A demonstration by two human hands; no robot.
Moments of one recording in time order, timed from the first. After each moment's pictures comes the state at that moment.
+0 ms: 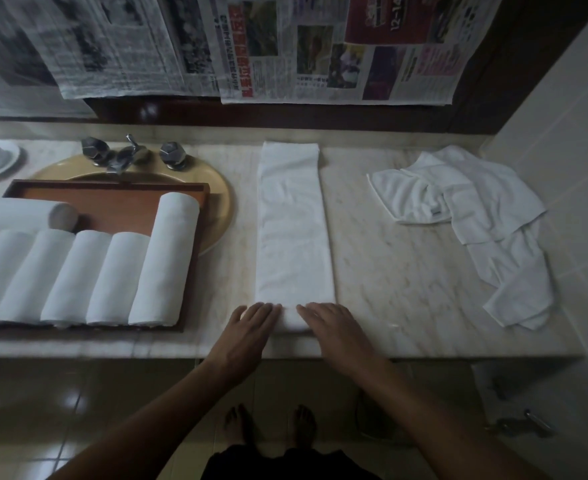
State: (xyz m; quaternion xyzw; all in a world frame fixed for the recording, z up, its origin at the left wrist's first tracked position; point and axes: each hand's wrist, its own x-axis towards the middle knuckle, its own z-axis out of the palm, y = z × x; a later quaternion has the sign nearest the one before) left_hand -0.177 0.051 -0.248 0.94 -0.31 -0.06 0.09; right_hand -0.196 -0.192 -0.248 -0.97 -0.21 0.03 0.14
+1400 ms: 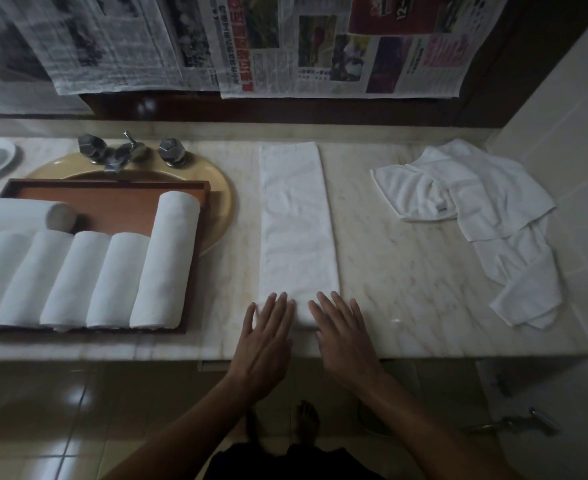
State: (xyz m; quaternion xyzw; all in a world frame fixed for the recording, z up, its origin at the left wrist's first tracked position) left_hand -0.197 0.020 -0.265 0.96 -0.26 0.00 0.09; right_hand -0.214 -0.192 -0.274 -0.98 -0.14 -0.05 0.14
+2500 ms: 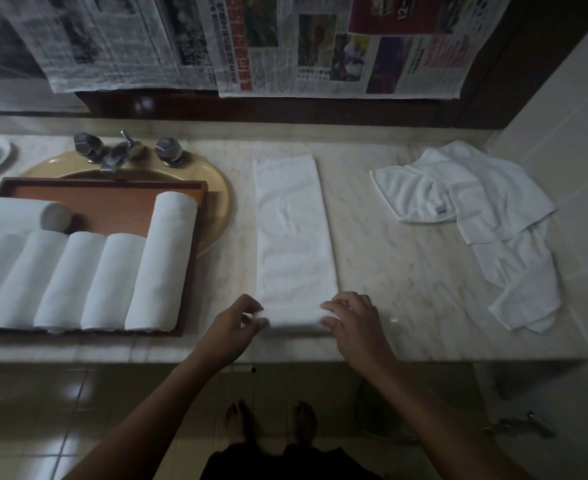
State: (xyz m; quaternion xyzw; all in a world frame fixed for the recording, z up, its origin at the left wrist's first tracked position) left_hand -0.157 0.060 -0.213 0.88 -0.03 -0.21 0.42; right_hand -0.190 -0.210 -0.233 -0.97 -0.05 0.00 0.25
